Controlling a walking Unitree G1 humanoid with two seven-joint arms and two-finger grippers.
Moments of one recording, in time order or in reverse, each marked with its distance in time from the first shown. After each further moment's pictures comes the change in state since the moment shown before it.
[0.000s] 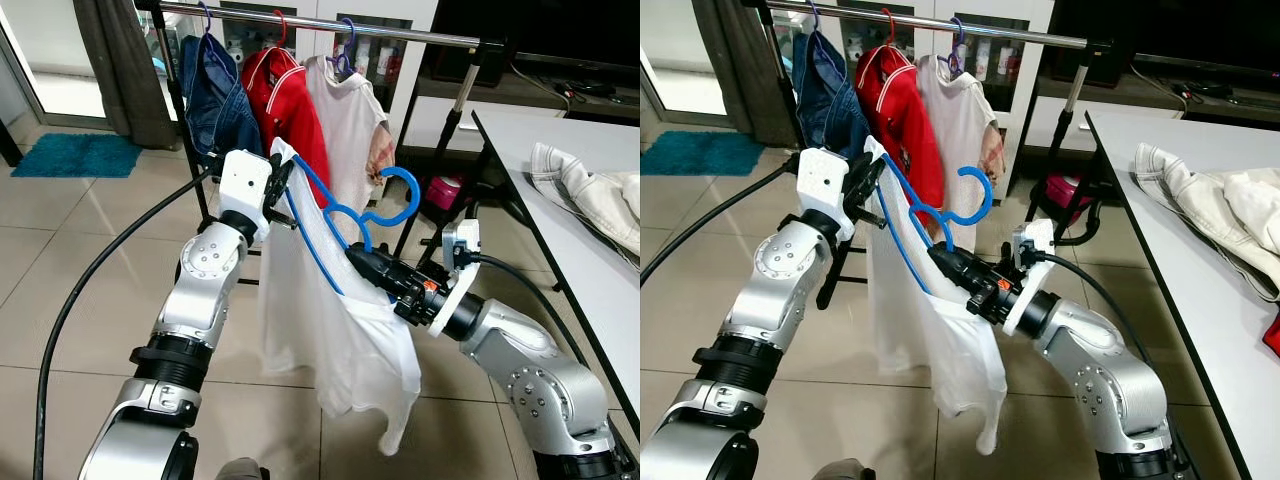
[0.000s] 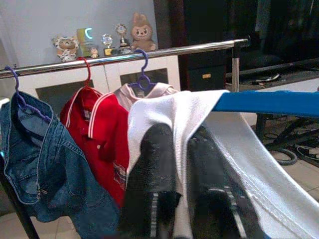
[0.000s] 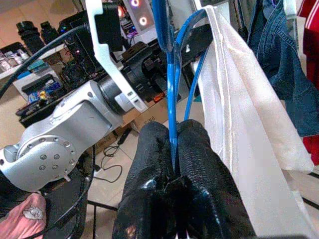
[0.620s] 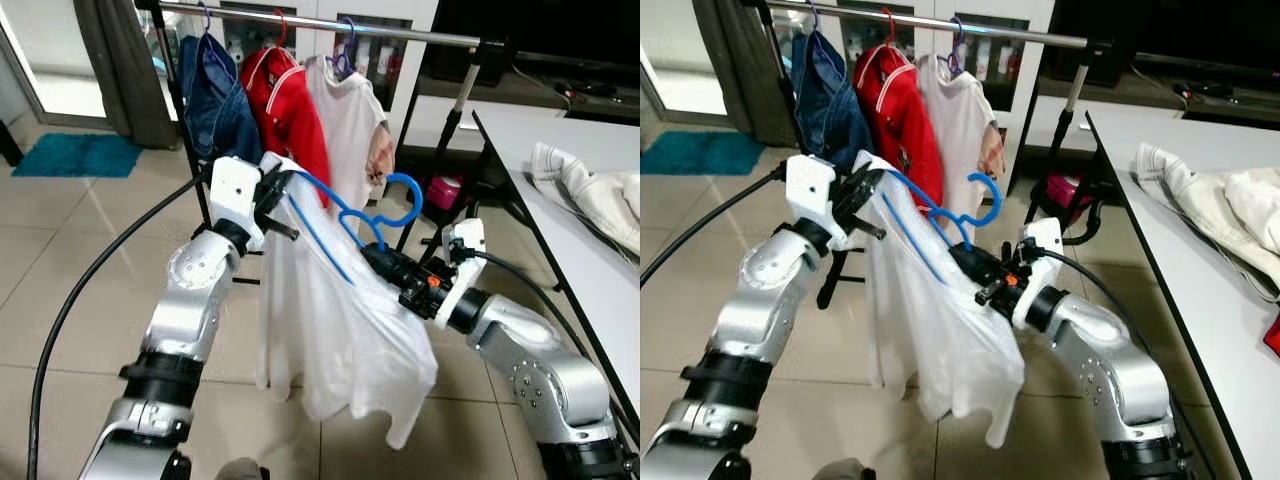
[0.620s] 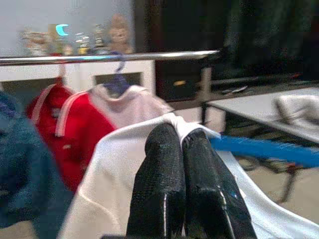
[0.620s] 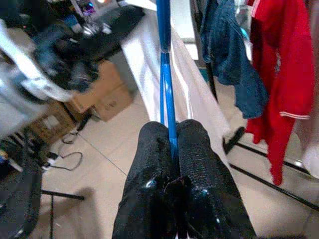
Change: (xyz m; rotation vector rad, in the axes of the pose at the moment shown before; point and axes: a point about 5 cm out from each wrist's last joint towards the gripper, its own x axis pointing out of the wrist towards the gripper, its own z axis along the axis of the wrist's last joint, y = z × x) left arm -0.017 -0.003 0.004 -0.144 -0.037 -0.139; right arm -0.006 -0.024 -0.006 -0.085 0.098 -0.165
